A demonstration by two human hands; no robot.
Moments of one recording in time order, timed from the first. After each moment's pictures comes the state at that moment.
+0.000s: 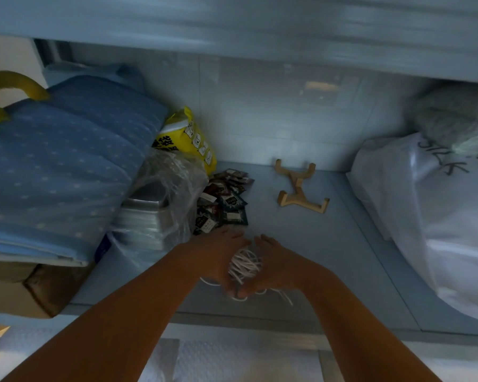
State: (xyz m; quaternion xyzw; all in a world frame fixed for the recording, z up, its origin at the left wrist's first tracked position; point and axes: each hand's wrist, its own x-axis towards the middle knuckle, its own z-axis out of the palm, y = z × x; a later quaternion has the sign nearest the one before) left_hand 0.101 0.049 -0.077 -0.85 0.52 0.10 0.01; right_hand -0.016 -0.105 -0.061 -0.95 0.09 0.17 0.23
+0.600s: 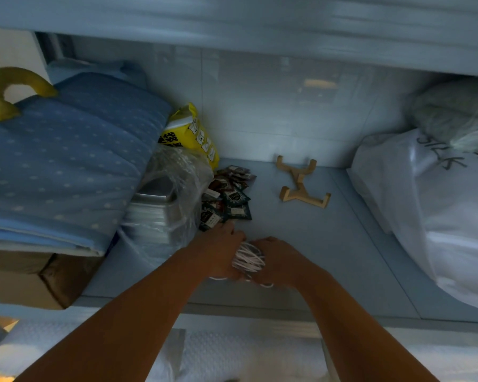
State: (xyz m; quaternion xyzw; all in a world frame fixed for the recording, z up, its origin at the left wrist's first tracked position) left_hand 0.084 0.066 -0.080 -0.87 0.49 0.04 -0.04; right_hand -0.013 -0.089 -0.077 -0.99 0.05 0.09 0.13
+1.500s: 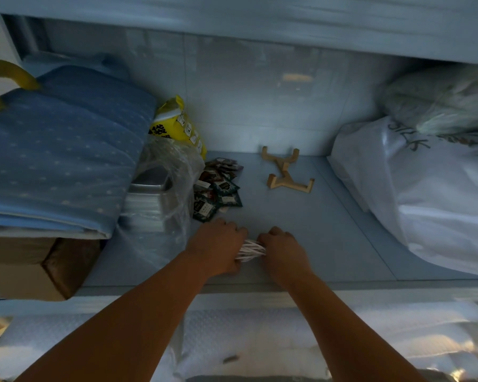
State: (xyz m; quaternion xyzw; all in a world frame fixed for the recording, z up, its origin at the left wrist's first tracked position) left_hand 0.044 0.073 -0.076 -0.84 0.53 -0.10 0.03; right_hand -0.059 -0.072 -0.096 -0.98 0.18 -0.07 0.08
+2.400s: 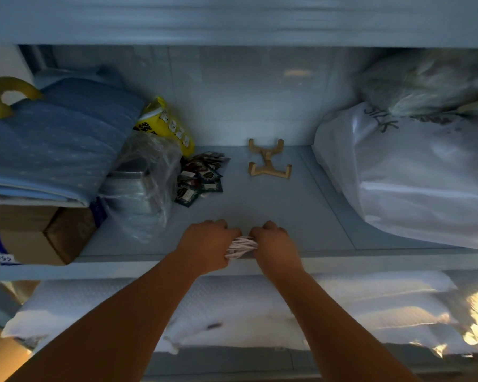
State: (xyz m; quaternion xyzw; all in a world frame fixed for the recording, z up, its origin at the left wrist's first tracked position) left_hand -0.058 0.068 -0.064 -0.87 0.48 -0.06 0.00; right_hand -0.149 -0.087 -0.097 -0.97 0.15 -0.14 0.12
